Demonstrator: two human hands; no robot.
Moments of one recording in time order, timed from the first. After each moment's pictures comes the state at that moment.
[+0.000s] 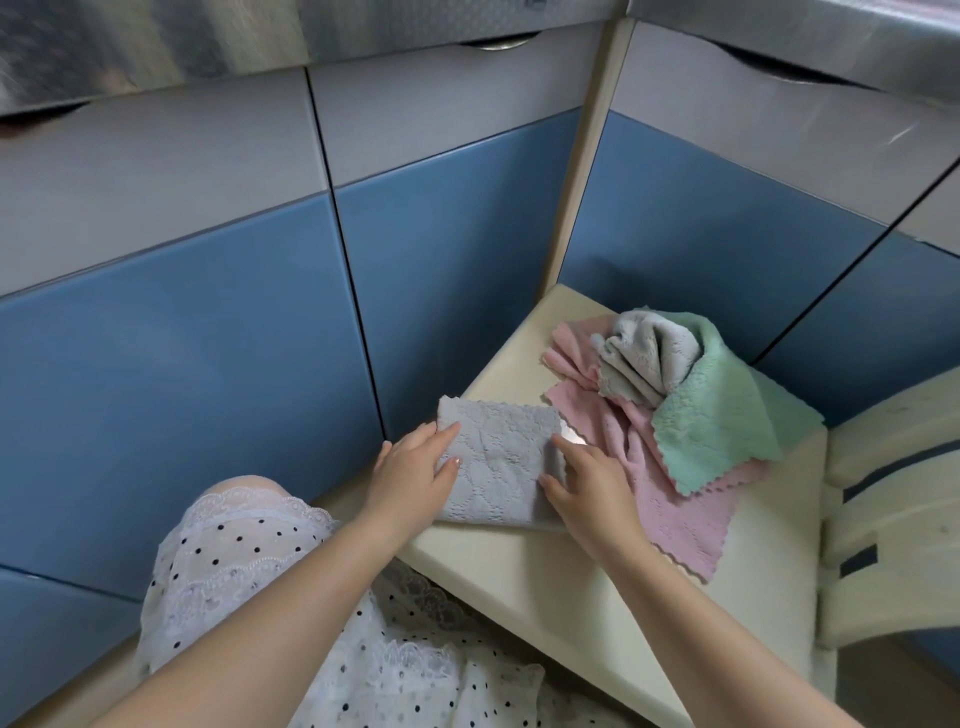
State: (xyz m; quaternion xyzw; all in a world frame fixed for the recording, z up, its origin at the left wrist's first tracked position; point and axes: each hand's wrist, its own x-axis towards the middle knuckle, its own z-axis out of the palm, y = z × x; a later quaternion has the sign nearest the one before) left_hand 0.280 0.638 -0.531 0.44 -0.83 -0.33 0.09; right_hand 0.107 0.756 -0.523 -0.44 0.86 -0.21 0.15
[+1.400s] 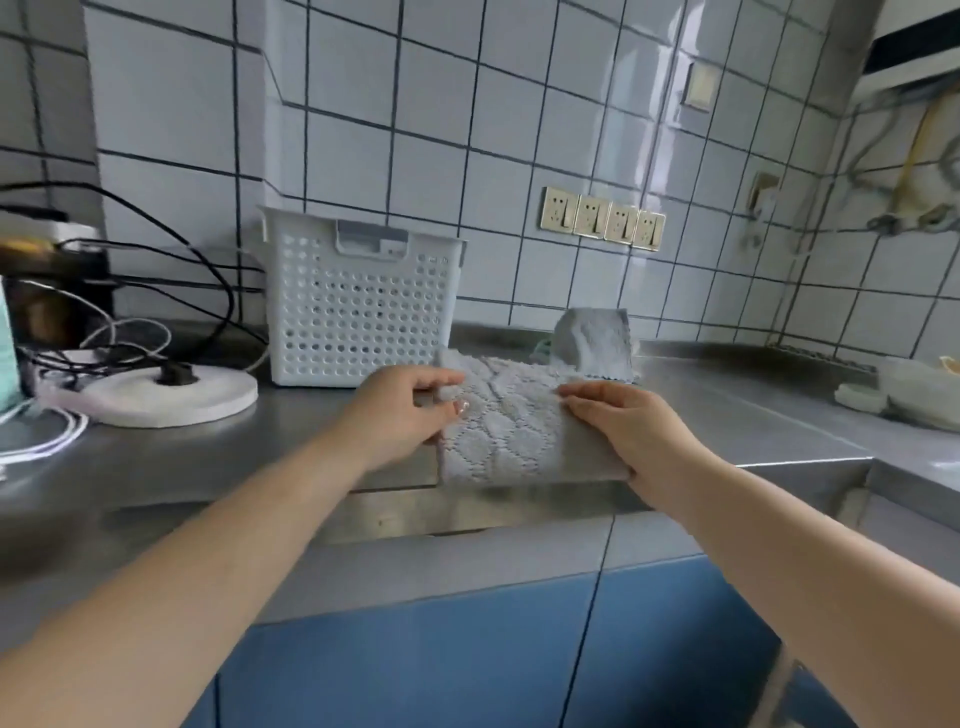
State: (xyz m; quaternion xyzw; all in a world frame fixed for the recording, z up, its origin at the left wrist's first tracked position) left_hand 0.485 0.524 -0.162 0.48 -0.73 -0.21 0.44; right_hand 0.265 0.533 -0.153 -0.57 0.54 -0.52 0.34
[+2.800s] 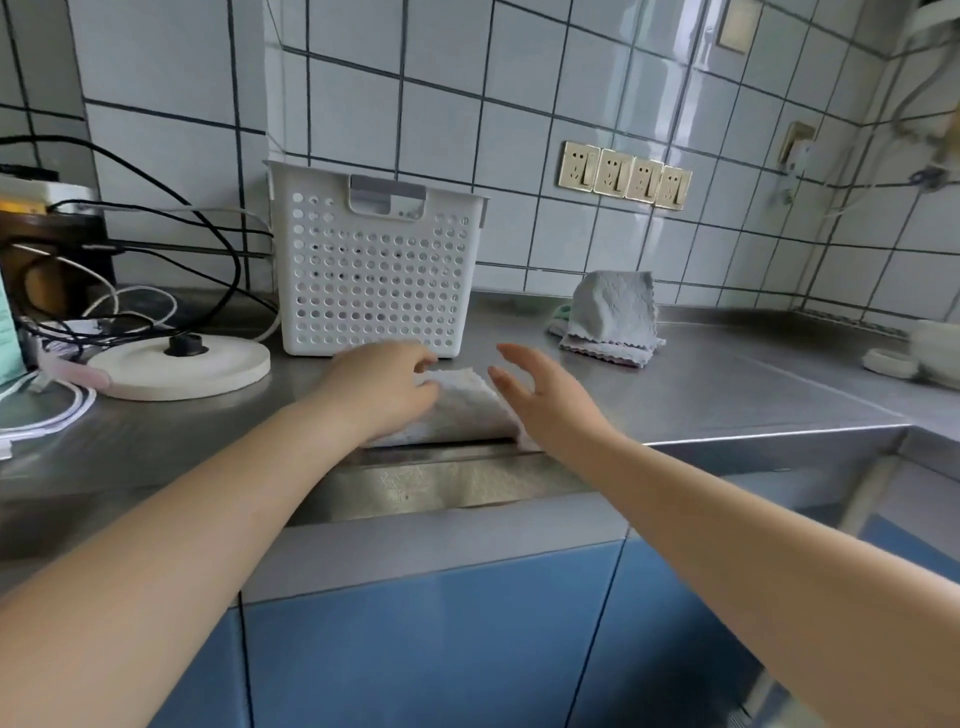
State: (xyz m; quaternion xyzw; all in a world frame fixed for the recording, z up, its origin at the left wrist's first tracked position) left_hand 0.525 0.480 -0.171 0.59 -0.77 0.02 0.24; right_hand 0.336 0.483 -0.181 -0.76 0.53 -0.35 0.12
